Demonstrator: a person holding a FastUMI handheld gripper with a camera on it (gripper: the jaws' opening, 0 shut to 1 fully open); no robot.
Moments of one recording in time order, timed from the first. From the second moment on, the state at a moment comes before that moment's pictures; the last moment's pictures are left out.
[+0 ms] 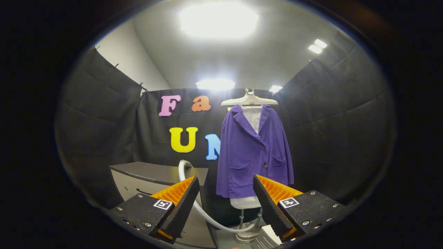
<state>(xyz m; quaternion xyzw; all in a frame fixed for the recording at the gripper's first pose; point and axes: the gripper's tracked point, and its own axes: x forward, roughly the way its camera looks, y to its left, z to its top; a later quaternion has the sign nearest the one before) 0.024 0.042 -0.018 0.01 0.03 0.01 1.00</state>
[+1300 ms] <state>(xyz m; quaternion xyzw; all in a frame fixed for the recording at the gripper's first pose) 0.179 0.092 0.069 0.06 0.04 0.10 0.99</state>
